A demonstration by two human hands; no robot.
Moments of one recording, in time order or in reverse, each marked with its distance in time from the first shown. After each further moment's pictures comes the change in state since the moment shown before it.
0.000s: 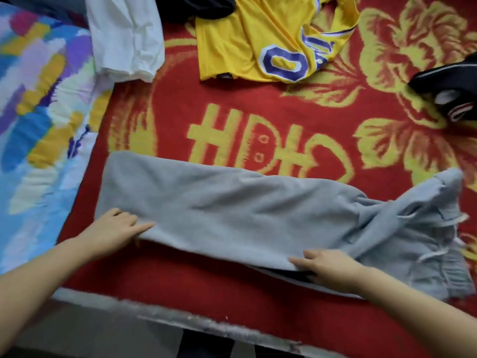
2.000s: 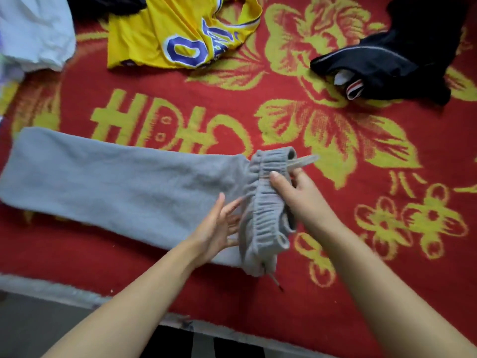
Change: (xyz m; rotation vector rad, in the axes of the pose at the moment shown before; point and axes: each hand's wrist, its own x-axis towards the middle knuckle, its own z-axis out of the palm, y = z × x) left_hand 0.306 0.394 -0.111 -2.378 -0.075 -0.566; right_hand -0.160 0.132 0.030 1.515 0.912 0.143
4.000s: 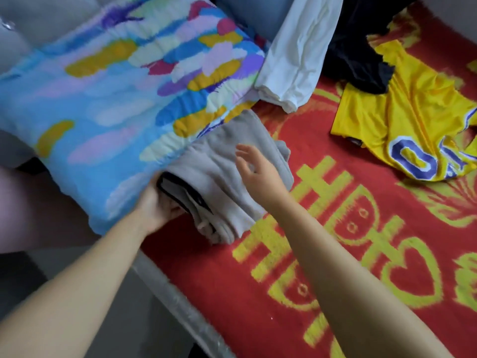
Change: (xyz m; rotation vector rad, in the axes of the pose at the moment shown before) left_hand -0.245 0.157 -0.474 -0.717 0.591 0.288; right_hand 0.142 -0.149 0.549 -0.532 -0.432 -0.457
